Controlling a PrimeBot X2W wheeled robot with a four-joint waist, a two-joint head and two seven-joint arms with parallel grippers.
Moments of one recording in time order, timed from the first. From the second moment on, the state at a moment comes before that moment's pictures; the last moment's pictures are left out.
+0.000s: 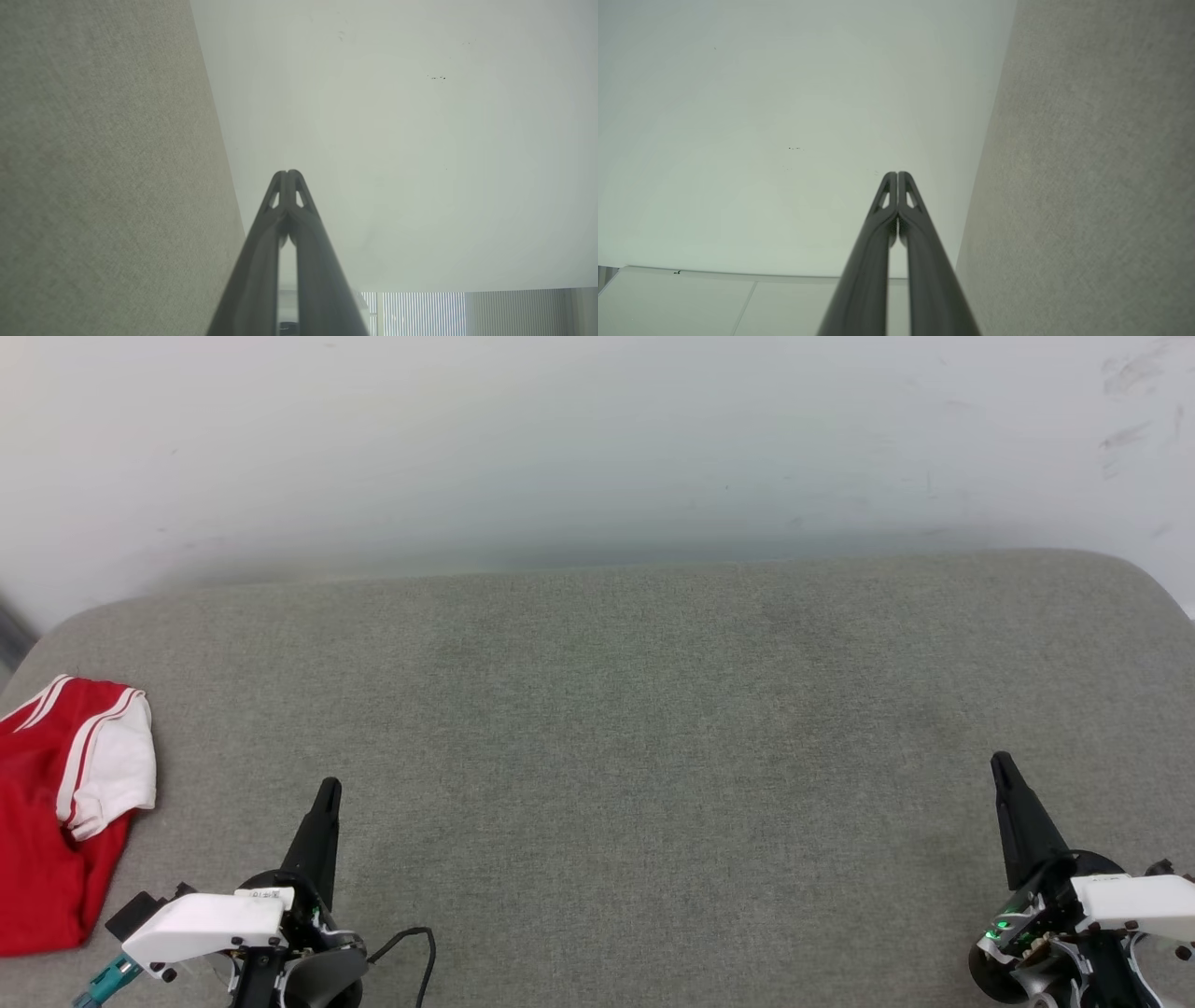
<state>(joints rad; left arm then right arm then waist) -0.11 0.05 0.11 0.25 -1.61 -0.13 0.11 -0.10 -0.05 -0.11 0.25 1.62 0.13 0.11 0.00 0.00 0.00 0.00</state>
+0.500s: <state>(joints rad) -0.11 0.05 0.11 0.25 -1.61 -0.13 0.11 -0.10 -0.05 -0.11 0.25 1.62 0.13 0.11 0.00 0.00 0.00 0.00</state>
